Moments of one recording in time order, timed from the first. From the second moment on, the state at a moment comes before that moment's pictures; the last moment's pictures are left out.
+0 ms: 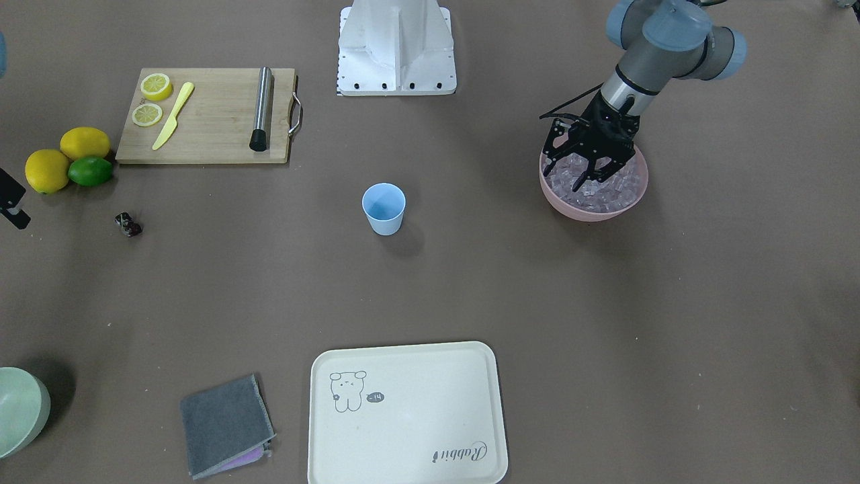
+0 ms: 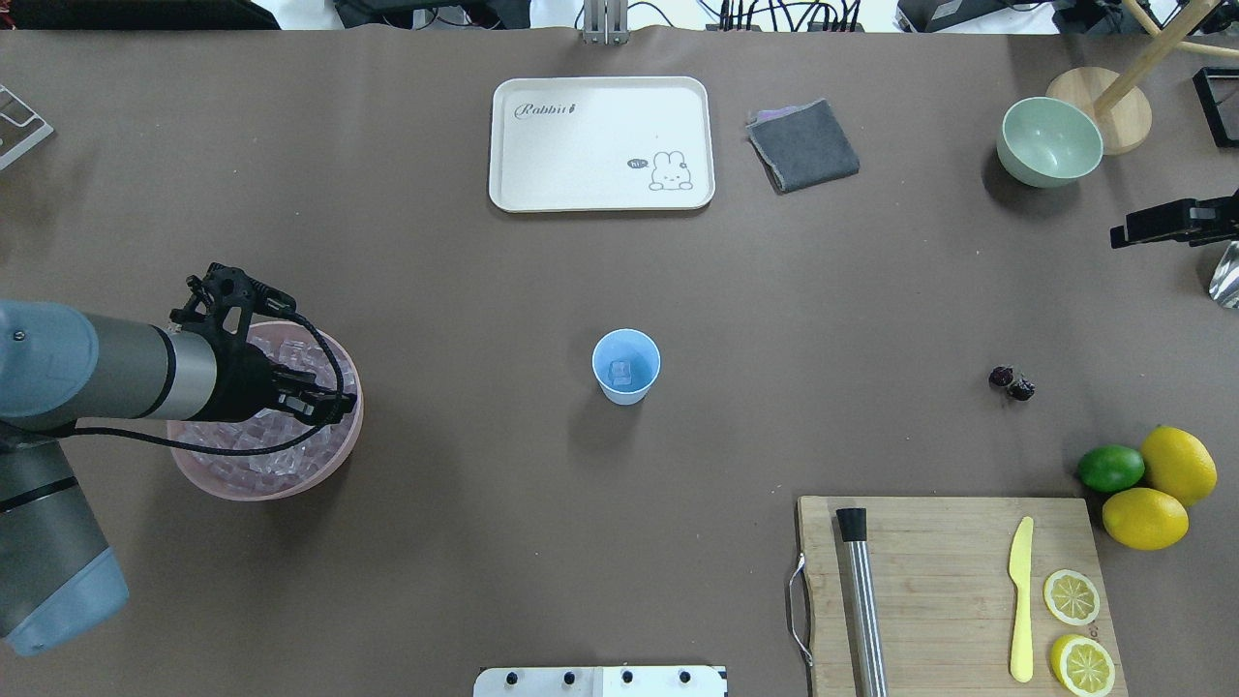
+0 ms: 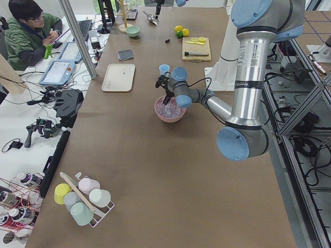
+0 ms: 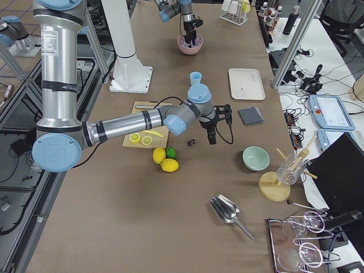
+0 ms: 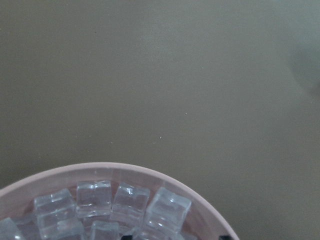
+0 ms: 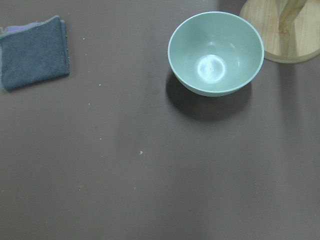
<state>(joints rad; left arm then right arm) -0.60 -1.65 -1.90 -2.25 -1.88 -0.82 1.19 -1.62 1.85 -1.06 2.18 0.70</state>
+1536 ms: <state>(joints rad) -0.61 -1.64 -1.91 -2.25 -1.88 -0.82 1.19 -1.62 1.85 -1.06 2.18 0.70</state>
